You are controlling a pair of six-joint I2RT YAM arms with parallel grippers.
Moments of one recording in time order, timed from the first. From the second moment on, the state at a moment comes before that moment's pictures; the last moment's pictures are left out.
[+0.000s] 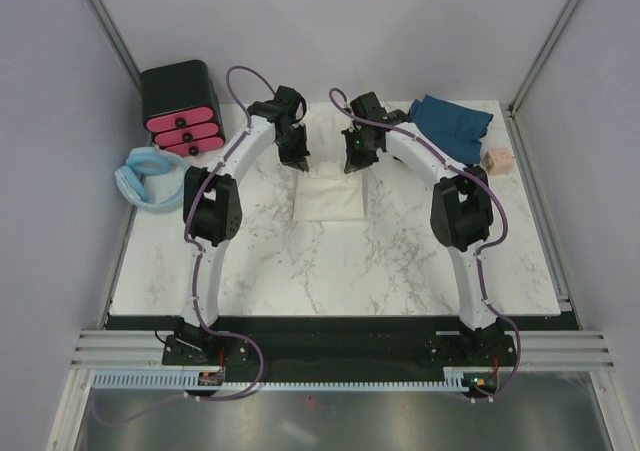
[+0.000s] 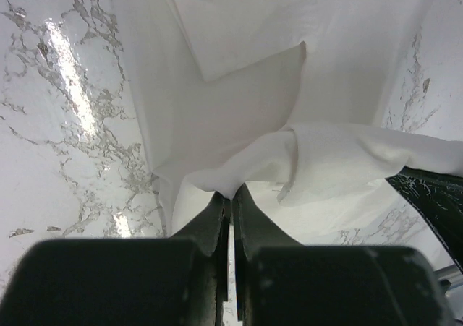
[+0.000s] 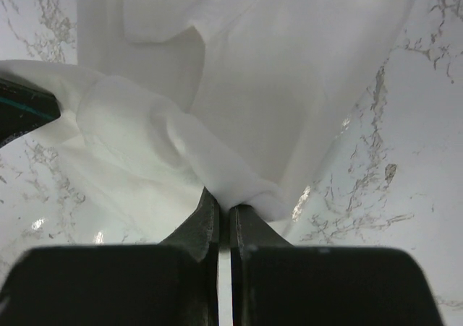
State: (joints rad) left arm -0.36 2.30 2.15 -0.99 0.17 -0.45; right arm 0.45 2.23 2.02 -0.81 -0.13 0.27
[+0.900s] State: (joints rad) left arm -0.36 2.41 2.20 -0.87 0.05 -0.46; right arm 0.44 2.38 2.11 -0.78 -0.02 0.25
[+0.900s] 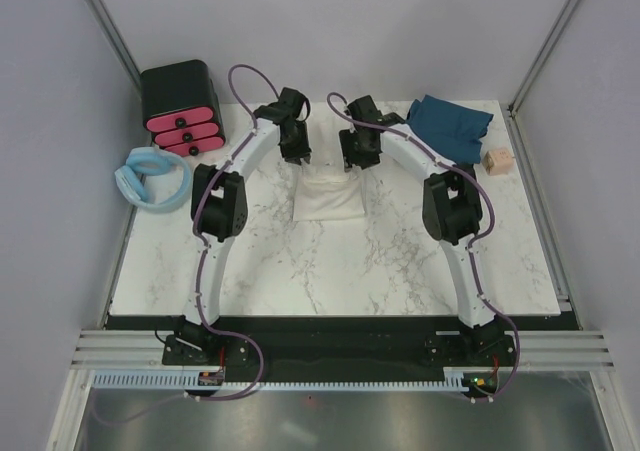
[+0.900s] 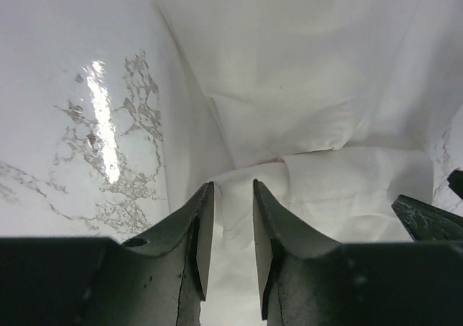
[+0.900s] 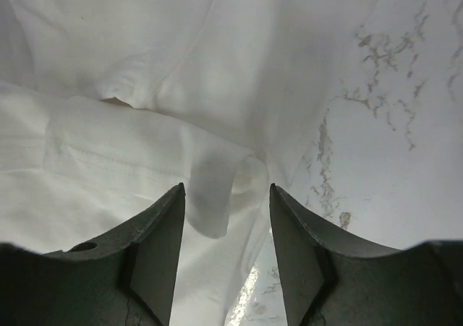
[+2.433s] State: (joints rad) left arm -0.47 2.07 1.62 -0.68 0.20 -0.44; right arm 0.52 2.15 1.81 -0.64 -0.09 0.26
